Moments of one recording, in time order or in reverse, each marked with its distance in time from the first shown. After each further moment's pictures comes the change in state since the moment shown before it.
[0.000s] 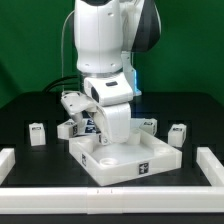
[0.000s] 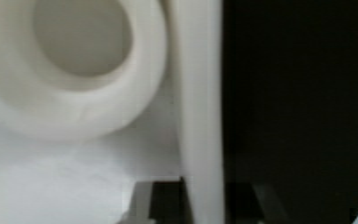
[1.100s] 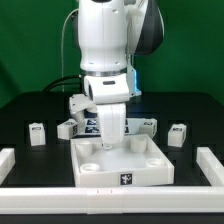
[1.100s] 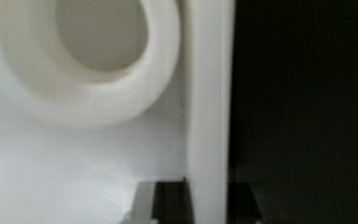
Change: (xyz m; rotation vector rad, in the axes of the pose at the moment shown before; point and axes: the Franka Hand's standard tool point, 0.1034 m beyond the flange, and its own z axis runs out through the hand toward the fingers) arm -0.004 0.024 0.000 -0.089 -0.015 0.246
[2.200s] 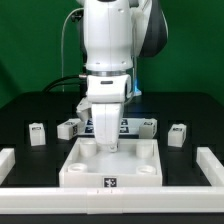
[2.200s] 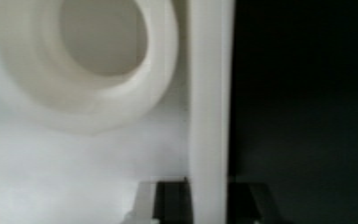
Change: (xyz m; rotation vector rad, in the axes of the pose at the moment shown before) arm 0.019 0.013 0.000 -0.040 0.013 0.211
